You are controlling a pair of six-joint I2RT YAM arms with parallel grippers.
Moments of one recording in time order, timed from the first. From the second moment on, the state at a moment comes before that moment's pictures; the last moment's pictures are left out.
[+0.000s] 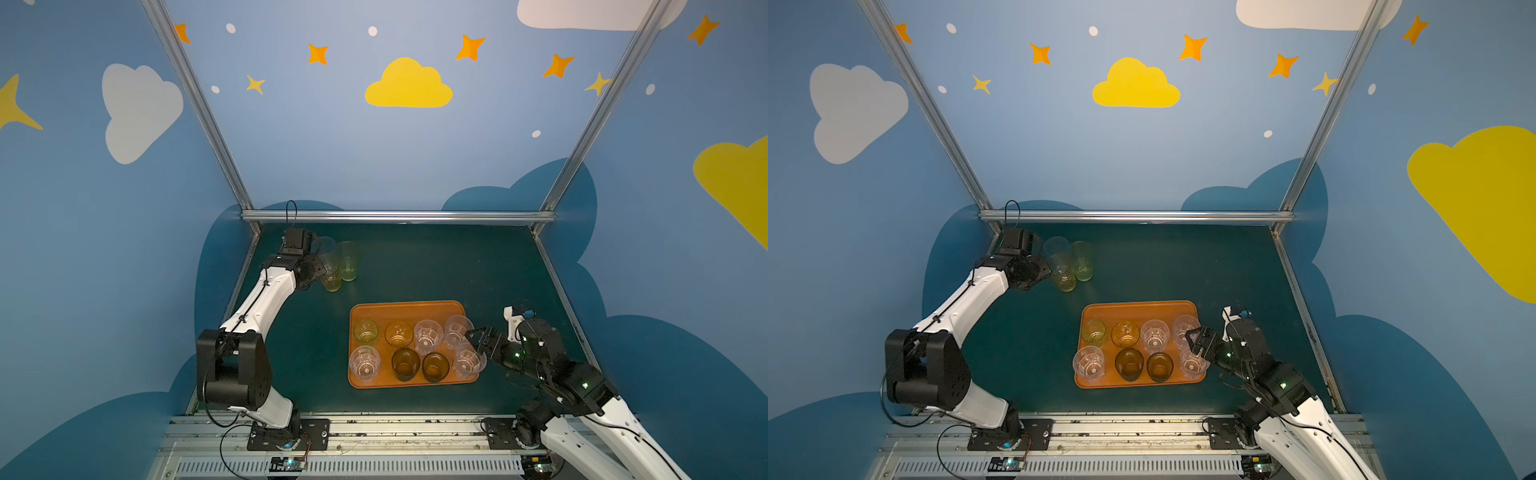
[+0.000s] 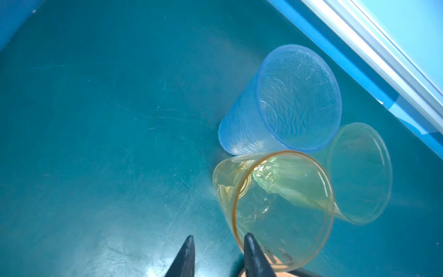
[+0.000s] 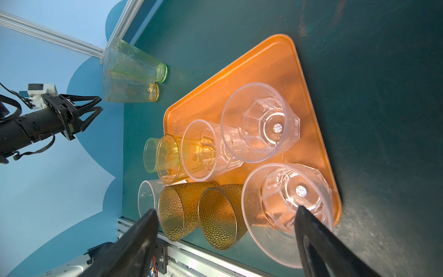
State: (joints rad) left arm -0.07 1.56 1.25 -0.65 -0.07 -0.63; right arm 0.60 0.55 0.64 -0.78 -0.09 0.94
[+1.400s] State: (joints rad) left arm -0.07 1.65 1.33 -0.71 -0.03 -0.57; right arm 0.58 0.60 0.64 -0.78 -0.10 0.95
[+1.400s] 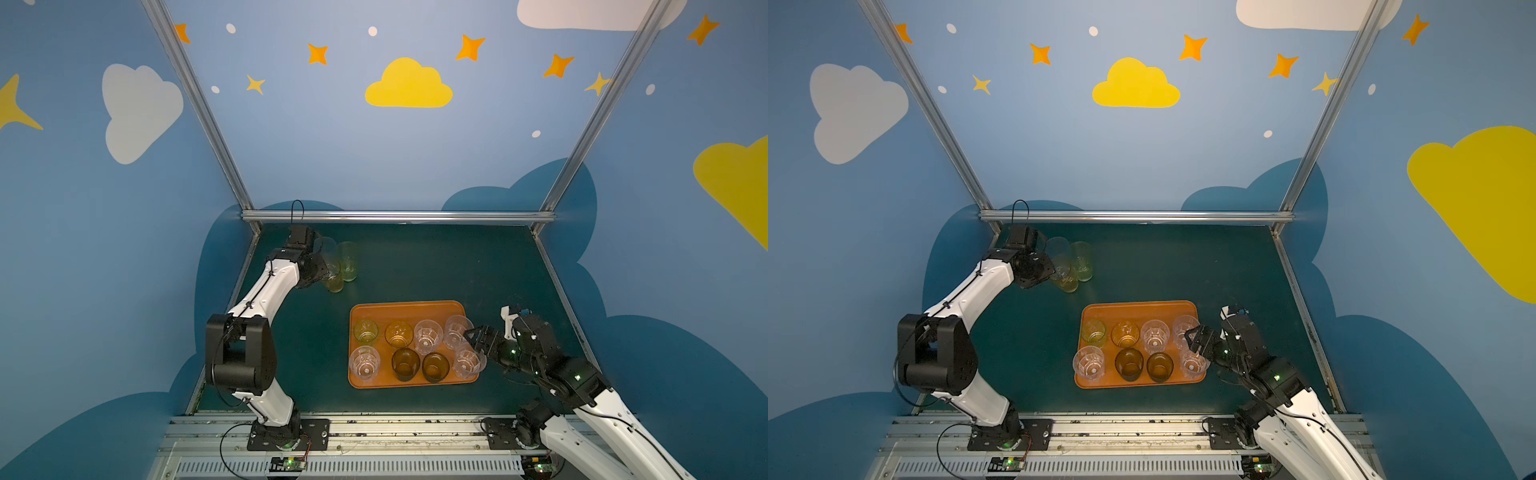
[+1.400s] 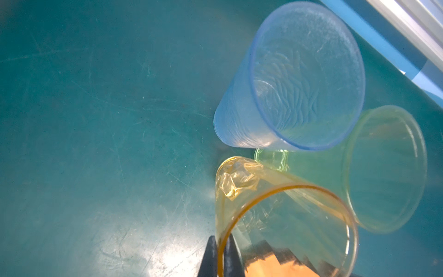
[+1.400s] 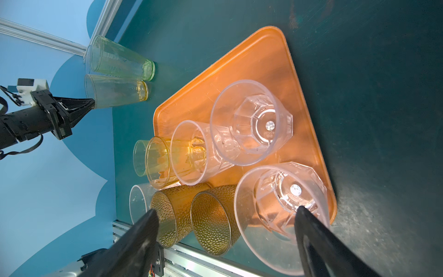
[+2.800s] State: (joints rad) left arm -0.34 1.25 1.18 -0.77 -0.03 -0.58; right arm 0.57 0.53 0.62 -0.76 -0.11 1.01
